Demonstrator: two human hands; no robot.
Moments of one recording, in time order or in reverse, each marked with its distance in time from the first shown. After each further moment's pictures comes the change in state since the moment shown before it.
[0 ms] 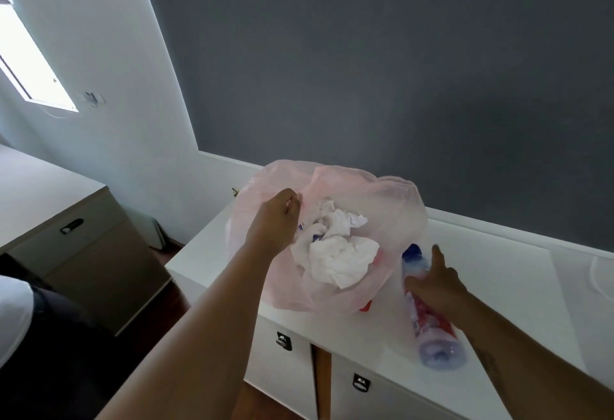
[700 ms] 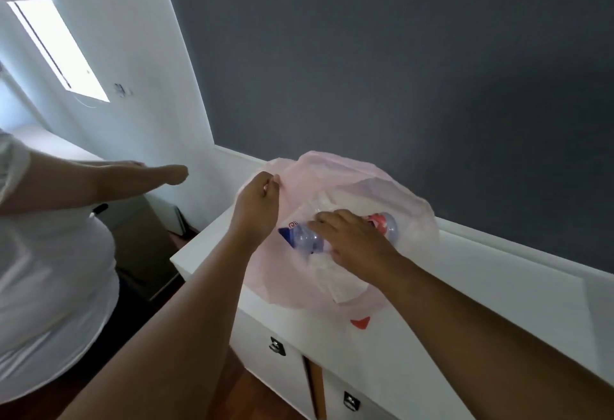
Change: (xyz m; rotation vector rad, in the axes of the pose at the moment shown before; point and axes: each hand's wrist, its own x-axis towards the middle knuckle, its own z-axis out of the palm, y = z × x) left_hand 0.022 0.011 -0.015 -0.079 0.232 -0.129; right_hand -0.012 -0.134 0.003 -0.738 -0.027 -1.068
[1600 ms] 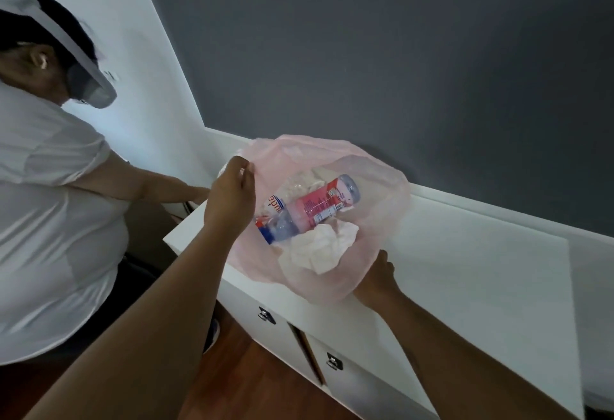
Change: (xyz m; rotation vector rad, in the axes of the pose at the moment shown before) left_hand -0.029 0.004 0.009 0.264 0.052 0.000; right_hand -0.065 0.030 0.129 0.385 -0.170 0.521
